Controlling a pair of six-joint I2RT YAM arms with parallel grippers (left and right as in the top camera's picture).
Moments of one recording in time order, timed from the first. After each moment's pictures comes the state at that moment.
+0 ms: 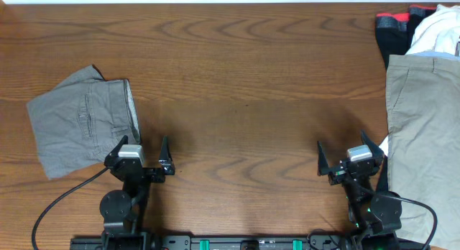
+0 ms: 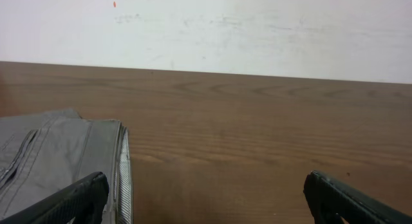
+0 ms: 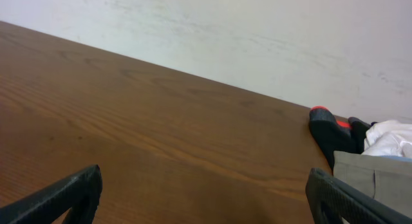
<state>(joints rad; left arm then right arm) 0.01 0.02 0.03 -0.12 0.10 -0.09 0.16 0.01 0.01 -0.07 -0.04 -0.15</state>
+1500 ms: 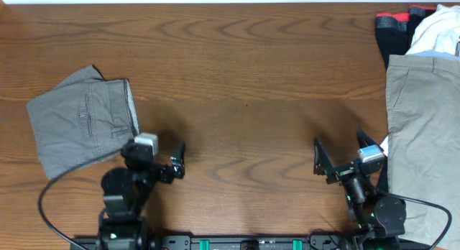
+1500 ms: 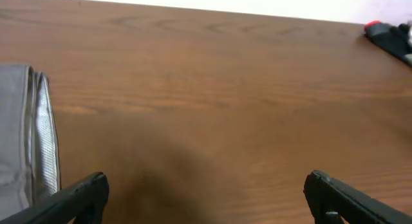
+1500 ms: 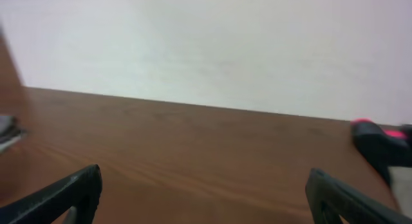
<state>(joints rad) 0.01 0.39 0.16 -0.13 0.33 -0.09 0.16 0.03 0.01 0.07 -0.15 0.09</state>
